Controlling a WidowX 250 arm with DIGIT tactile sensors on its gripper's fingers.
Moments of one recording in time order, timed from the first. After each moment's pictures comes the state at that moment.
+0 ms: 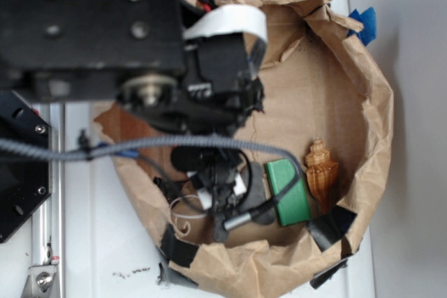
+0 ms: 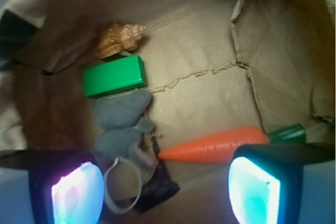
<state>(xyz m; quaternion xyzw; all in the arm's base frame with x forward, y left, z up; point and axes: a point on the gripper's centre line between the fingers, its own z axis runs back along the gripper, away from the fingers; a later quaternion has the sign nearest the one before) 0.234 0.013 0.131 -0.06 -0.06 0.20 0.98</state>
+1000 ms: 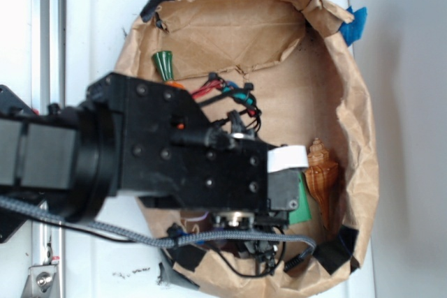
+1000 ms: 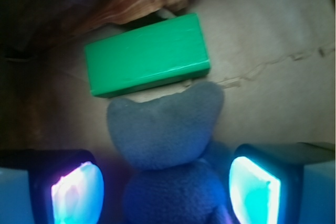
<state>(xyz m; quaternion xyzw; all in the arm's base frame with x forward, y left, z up) 0.262 -0.044 0.066 -0.06 -0.04 0.20 0.98</state>
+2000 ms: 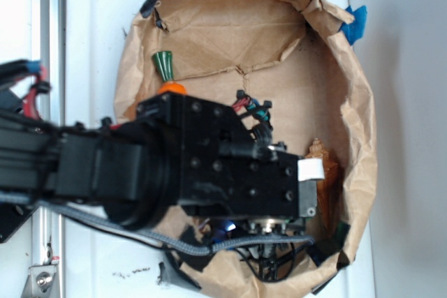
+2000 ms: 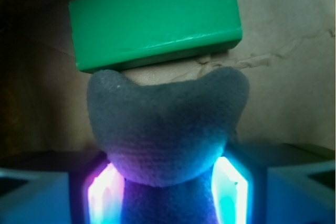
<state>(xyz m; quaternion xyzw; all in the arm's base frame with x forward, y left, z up) 0.259 -0.048 0.052 -0.05 0.02 0.18 0.98</state>
